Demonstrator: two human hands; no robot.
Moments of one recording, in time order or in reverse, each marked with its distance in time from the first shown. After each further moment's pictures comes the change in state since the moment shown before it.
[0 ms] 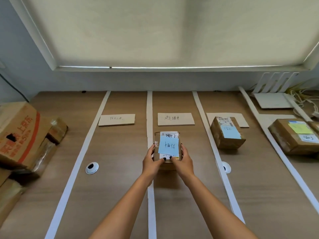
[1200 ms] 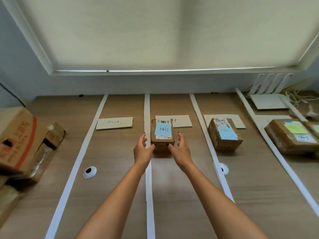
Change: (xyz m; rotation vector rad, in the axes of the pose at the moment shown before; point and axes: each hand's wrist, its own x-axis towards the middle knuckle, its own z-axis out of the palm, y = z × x) left_hand 0.028 0.041 -0.009 0.121 0.178 0.025; right_hand 0.024 -0.038 -0.007 -0.101 0.006 -0.144
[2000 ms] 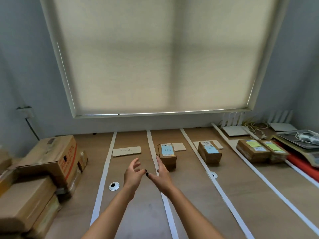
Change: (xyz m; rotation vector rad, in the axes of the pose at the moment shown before) left_hand -0.176 0.020 -0.189 -0.035 -0.126 0.217; right_hand -0.228 -0.108 0.077 -0.069 -0.089 -0.187
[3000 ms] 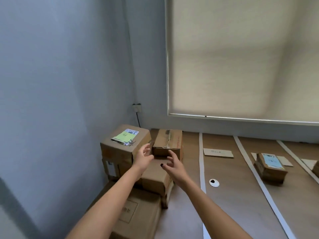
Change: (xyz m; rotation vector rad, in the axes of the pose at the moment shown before) left_hand -0.042 -0.017 -0.435 0.144 0.284 0.035; right_hand -0.066 -0.233 0.321 0.245 -0.351 -0.149
